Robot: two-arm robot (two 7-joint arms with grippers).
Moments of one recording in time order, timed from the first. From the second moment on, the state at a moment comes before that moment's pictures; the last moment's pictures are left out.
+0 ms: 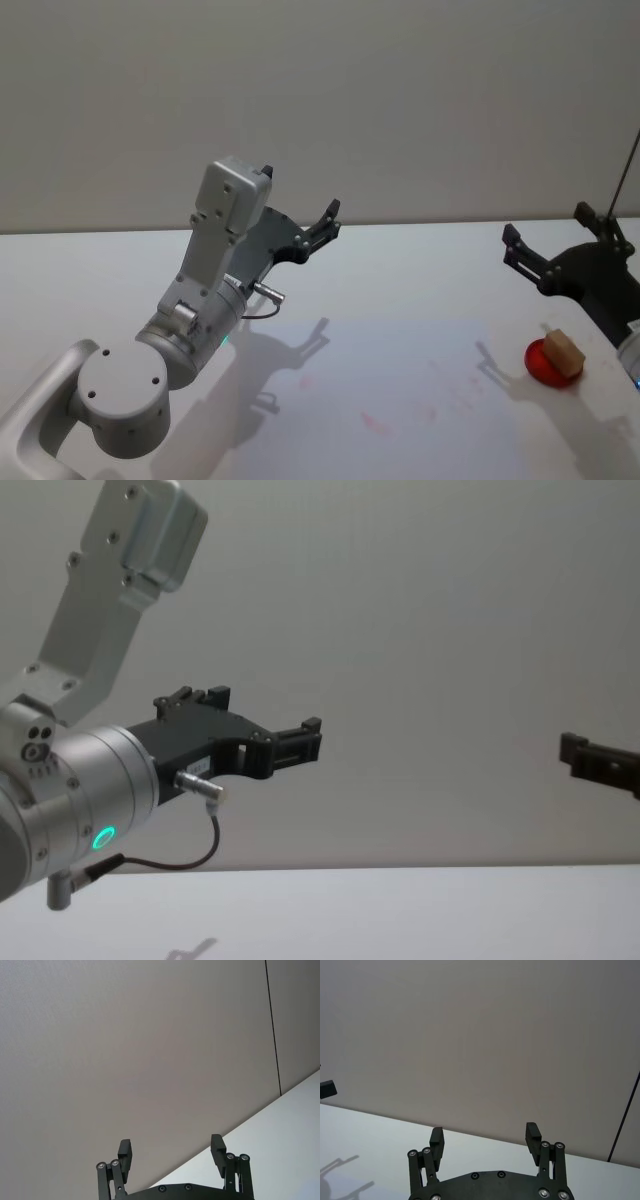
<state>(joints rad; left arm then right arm) -0.24 0.38 0.45 -1.63 -0.20 0.01 -0.01 -0.03 0.36 -0.21 -1.77 0.29 0.02 0.08</state>
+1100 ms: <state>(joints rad) -0.24 0.38 0.45 -1.63 -0.20 0.01 -0.01 -0.17 0.51 -0.13 -1.77 0.36 -0.01 0.19</state>
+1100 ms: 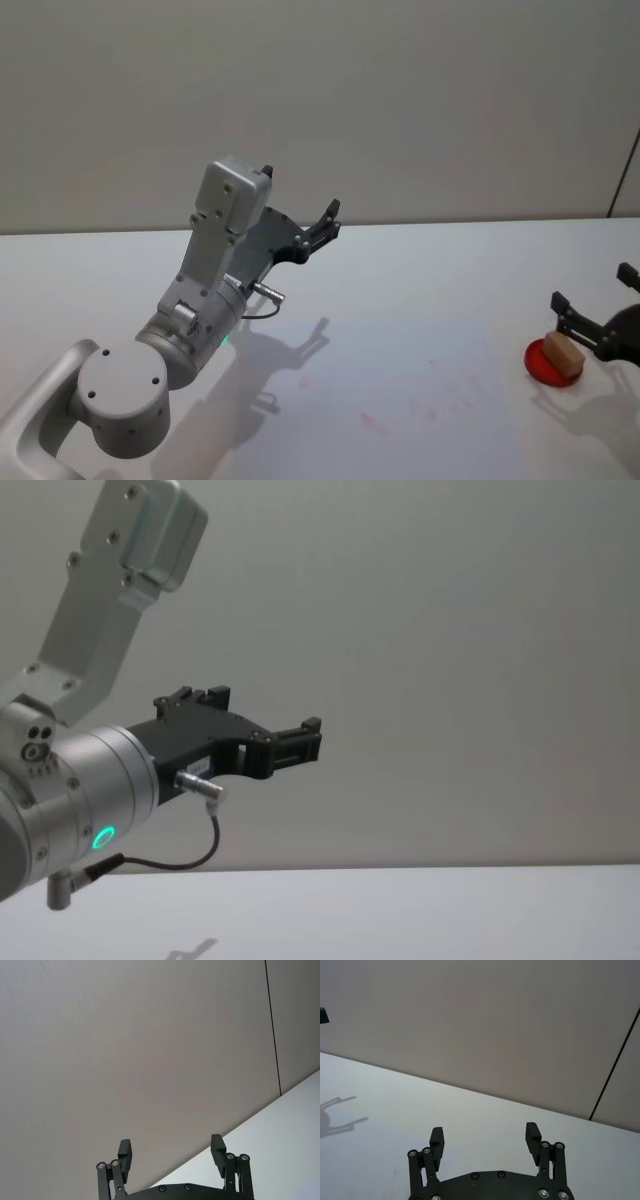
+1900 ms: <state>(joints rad) -0.24 0.38 0.45 -1.63 -0.20 0.01 -0.01 -0.20 0.54 -0.12 -1.72 0.33 0.06 0.21</state>
